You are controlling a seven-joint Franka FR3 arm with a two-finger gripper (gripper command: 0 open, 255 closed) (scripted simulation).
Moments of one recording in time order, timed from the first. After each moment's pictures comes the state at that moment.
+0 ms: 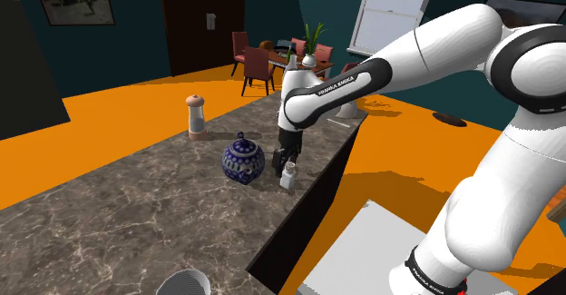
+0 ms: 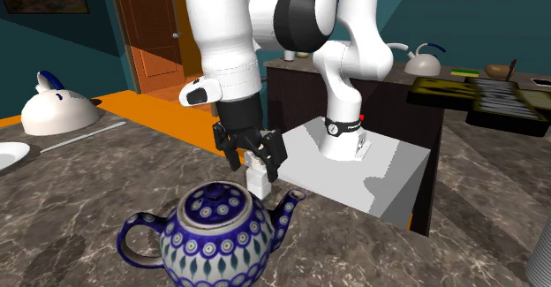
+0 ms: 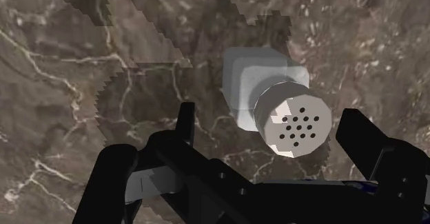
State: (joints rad) arm 0.03 0.01 0.08 -2.30 0.13 2.20 -0.14
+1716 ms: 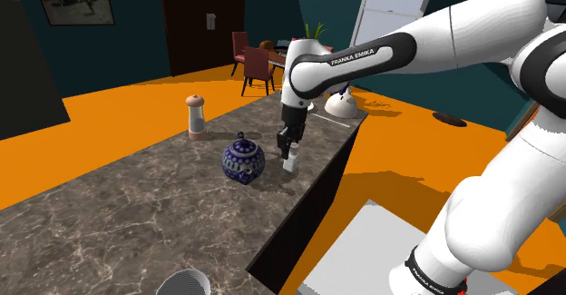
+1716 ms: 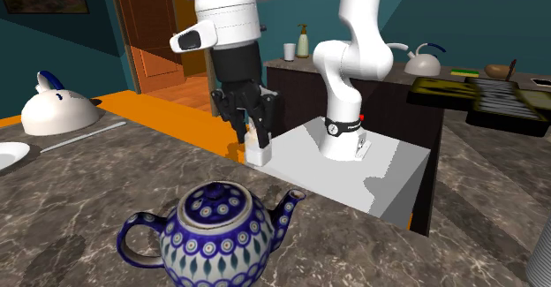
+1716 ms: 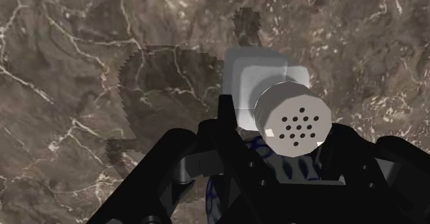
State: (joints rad) arm 0.02 -0.10 0.08 -2.20 0.12 2.00 -0.12
